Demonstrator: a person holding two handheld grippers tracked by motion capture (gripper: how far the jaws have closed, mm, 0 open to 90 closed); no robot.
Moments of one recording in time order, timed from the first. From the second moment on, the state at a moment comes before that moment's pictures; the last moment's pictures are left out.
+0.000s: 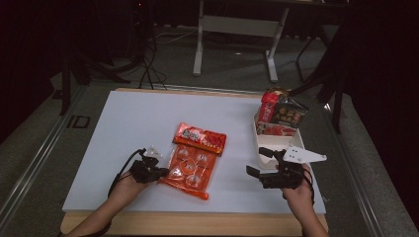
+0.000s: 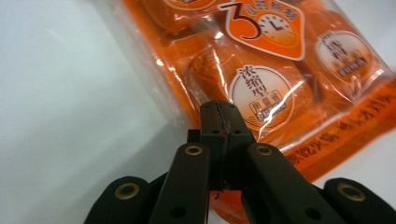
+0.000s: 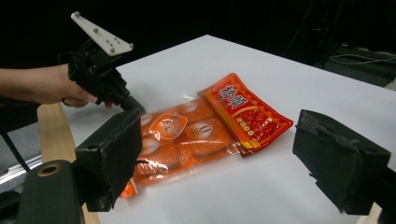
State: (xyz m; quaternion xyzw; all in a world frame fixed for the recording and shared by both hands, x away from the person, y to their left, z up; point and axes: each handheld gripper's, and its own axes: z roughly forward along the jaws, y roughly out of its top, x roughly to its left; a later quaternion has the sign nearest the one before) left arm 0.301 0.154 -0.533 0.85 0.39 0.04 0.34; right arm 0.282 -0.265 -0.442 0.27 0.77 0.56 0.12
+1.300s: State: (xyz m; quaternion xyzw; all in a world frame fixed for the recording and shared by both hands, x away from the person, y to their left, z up) left arm 0.340 0.172 -0.523 0.80 0.41 0.05 0.44; right arm 0.274 -0.258 -0.441 0.23 0.78 0.55 0.17
